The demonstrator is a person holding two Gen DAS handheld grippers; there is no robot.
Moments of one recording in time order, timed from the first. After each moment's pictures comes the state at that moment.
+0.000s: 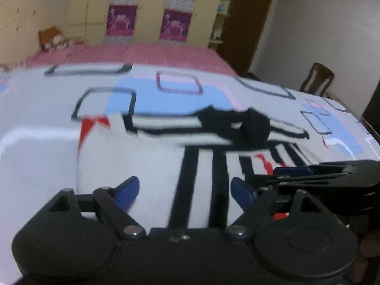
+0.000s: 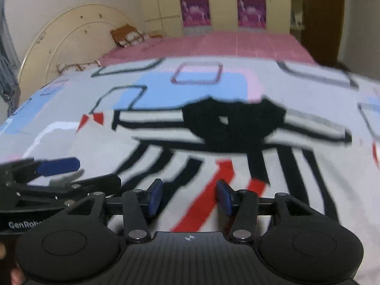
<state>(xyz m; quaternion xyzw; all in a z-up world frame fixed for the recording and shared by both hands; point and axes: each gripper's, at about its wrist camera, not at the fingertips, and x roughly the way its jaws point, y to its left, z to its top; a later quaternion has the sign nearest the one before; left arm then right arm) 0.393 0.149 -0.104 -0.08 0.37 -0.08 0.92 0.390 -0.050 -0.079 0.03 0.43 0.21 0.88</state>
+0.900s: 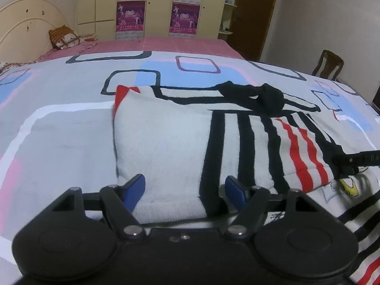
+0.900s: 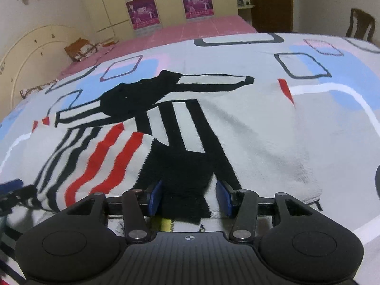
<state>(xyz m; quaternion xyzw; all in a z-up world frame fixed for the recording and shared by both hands) 0.349 0.174 -0.115 -0.04 0.39 -0.05 0.92 0.348 -0.173 -0.088 0.10 0.45 0.11 0.88</state>
